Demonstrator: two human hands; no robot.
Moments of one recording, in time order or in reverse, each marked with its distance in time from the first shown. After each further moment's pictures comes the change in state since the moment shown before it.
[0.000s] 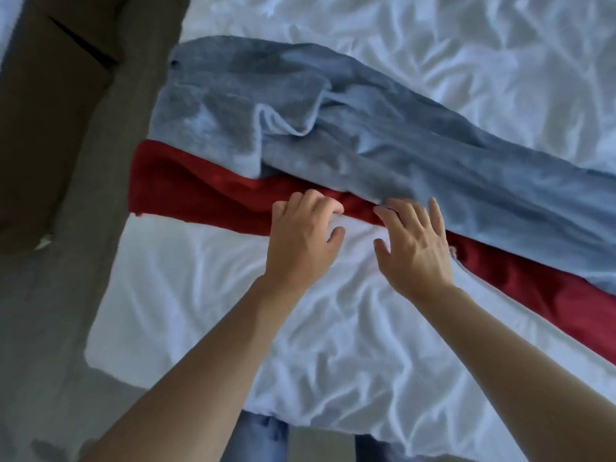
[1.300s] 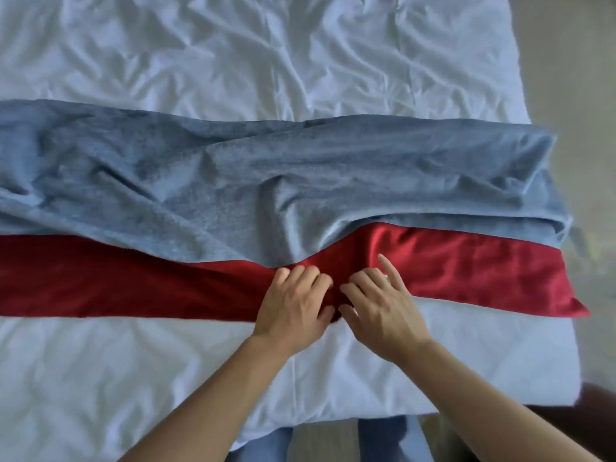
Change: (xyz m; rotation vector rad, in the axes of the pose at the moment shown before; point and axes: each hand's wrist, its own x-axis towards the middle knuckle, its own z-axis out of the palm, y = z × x) left_hand -0.090 0.303 0.187 0.157 -0.439 0.503; right_hand -0.259 0.273 -0.039 0.057 -0.007 0.068
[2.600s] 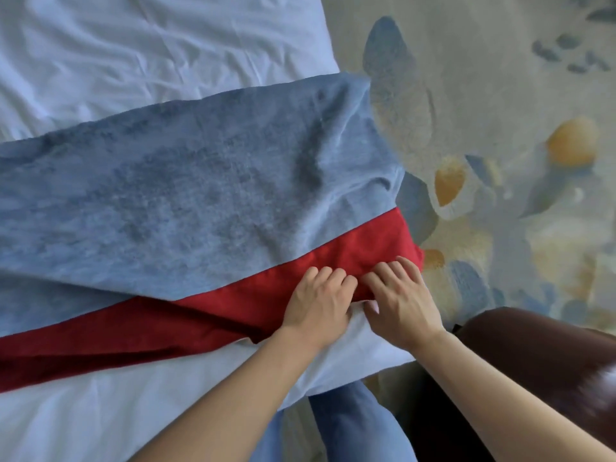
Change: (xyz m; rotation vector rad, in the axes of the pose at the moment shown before) left_hand 0.141 0.289 0.123 0.020 -0.204 0.278; right_hand -0.198 0.264 -0.030 -0.009 -0.152 0.407
